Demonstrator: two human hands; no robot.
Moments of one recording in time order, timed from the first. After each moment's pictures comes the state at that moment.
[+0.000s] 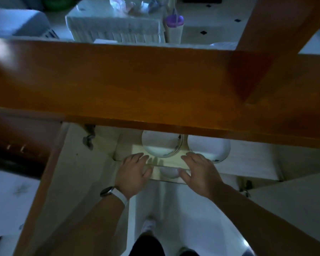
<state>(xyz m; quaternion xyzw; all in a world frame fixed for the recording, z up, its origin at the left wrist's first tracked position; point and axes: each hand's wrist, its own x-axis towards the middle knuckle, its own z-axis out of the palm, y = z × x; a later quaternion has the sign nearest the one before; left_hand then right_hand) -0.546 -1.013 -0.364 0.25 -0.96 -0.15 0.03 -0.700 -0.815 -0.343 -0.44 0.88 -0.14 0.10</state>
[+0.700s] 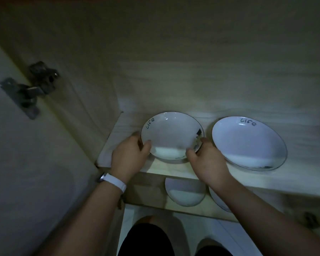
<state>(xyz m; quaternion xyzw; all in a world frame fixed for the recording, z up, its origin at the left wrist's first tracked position) -0.628 -1.103 -0.538 0.35 -0.89 -0.22 0.19 -0.750 -0.912 -0.526 -0.26 0.88 -0.38 0.09</state>
